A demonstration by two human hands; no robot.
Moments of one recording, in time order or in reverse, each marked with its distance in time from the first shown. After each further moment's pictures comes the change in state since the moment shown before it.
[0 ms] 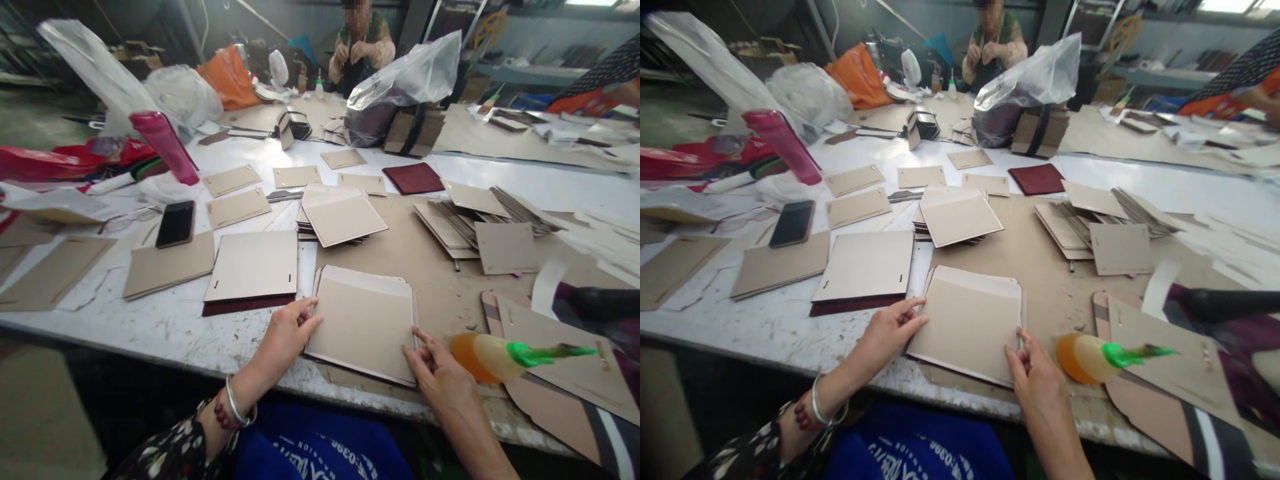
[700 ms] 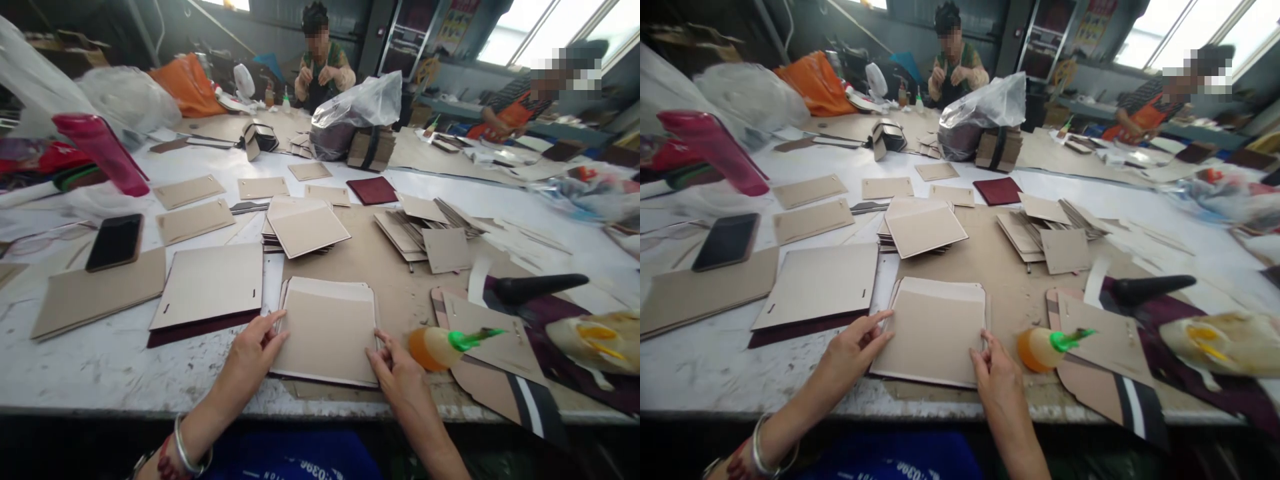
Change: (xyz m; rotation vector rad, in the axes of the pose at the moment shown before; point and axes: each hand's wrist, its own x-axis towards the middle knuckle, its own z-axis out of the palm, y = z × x) left_hand -0.002 -0.017 0.005 0.069 0.042 0.183; right_hand -0.001 0.012 0.002 -0.014 -0.016 -0.125
